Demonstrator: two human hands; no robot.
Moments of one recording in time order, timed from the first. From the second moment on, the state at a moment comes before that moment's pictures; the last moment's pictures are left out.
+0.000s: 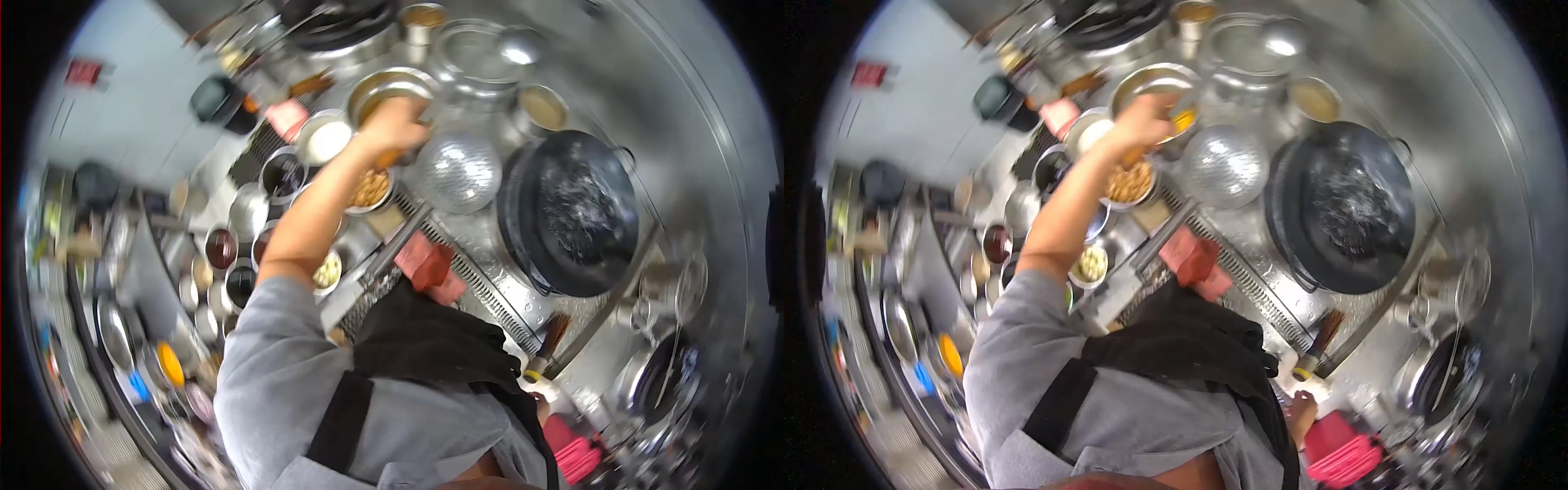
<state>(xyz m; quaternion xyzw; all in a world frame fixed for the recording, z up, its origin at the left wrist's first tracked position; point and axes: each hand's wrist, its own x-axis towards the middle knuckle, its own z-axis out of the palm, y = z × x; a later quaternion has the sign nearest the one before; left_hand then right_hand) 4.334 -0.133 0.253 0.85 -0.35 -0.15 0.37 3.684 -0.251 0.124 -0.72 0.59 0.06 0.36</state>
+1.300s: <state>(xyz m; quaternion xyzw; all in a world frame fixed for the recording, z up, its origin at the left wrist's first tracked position) 4.340 -0.205 0.308 0.31 -0.02 -0.65 0.69 3.588 -0.199 0.024 -0.65 0.67 0.01 0.36</state>
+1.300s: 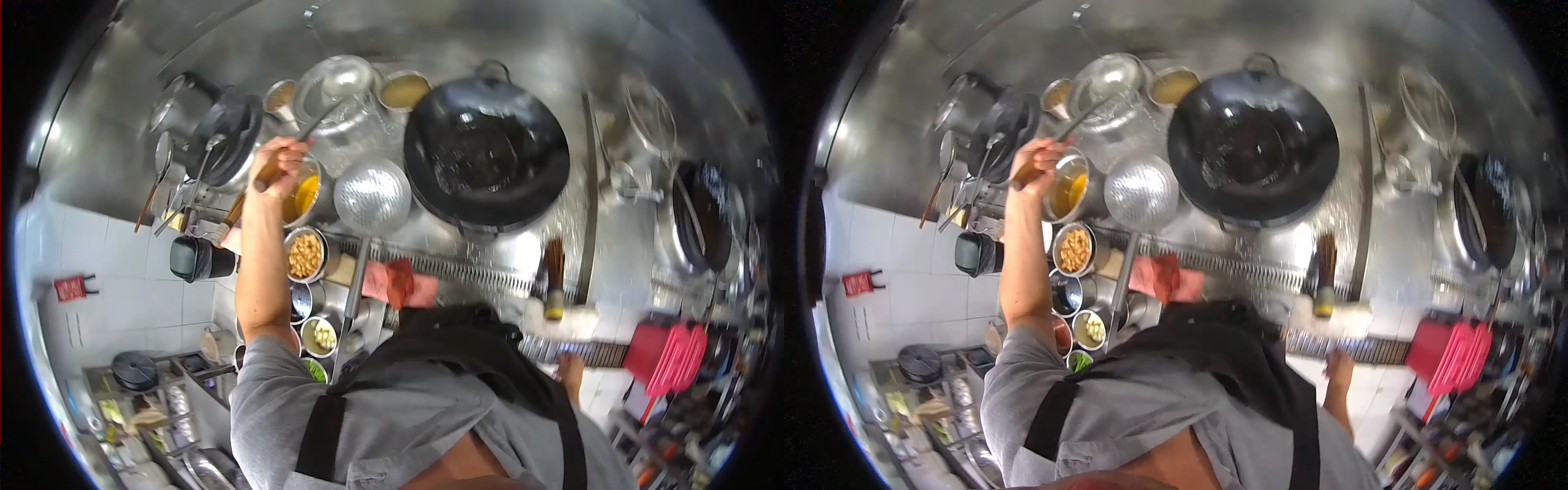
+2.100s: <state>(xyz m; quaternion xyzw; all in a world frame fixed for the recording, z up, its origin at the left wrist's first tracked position) 4.126 -0.235 0.266 0.79 -0.35 -0.44 0.27 3.631 -0.187 -0.101 -0.54 0.74 0.11 0.39</state>
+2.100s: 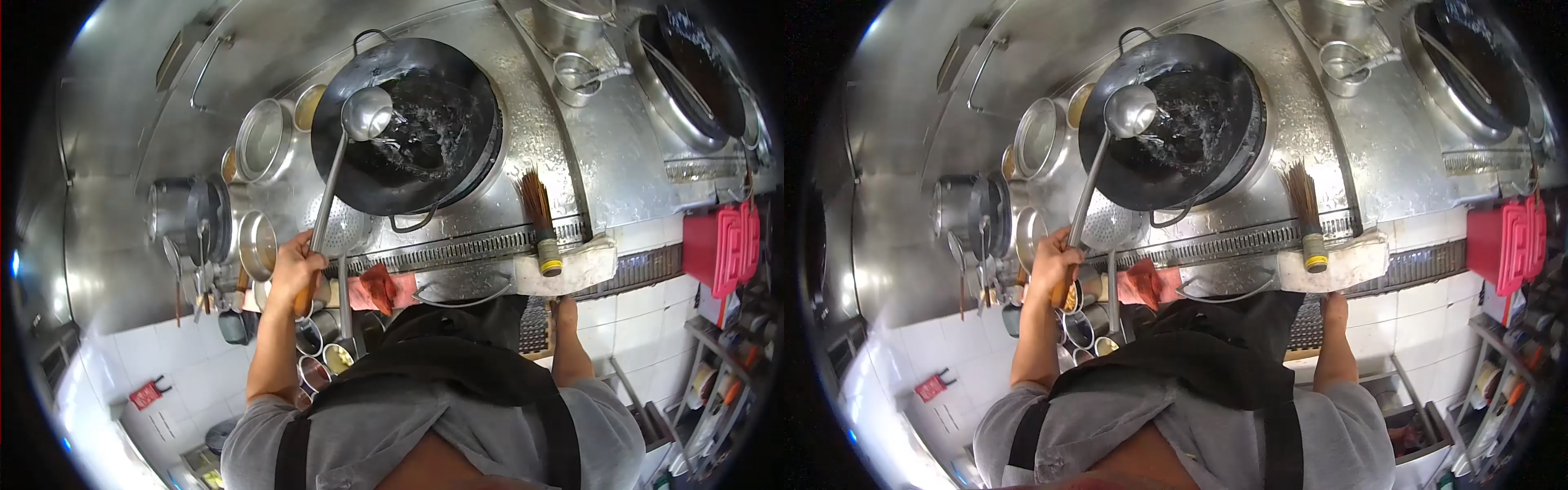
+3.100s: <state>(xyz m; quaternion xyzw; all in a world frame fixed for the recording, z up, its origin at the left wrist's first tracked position) 4.119 -0.193 0.187 0.81 -0.49 -0.21 0.24 3.661 -0.183 0.010 -0.58 0.75 -0.14 0.30</state>
